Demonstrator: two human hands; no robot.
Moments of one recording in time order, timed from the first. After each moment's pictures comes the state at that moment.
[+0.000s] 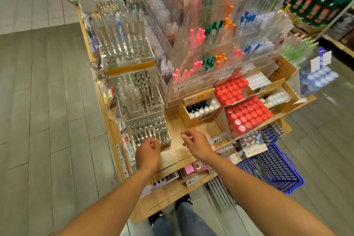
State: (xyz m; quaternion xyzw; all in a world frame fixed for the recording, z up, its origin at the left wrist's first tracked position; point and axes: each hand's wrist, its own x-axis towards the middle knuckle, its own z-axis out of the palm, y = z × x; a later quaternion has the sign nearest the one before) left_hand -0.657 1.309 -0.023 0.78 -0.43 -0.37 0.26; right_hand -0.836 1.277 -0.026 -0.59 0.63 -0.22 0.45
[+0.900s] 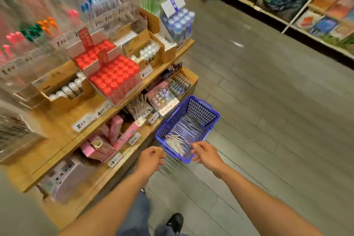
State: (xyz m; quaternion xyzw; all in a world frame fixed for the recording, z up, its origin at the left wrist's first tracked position) left_hand -1.006 1.498 -0.053 0.60 -0.43 -0.66 0.12; right_hand -1.200 1.581 -0.062 -0.22 0.75 -0.35 0.52
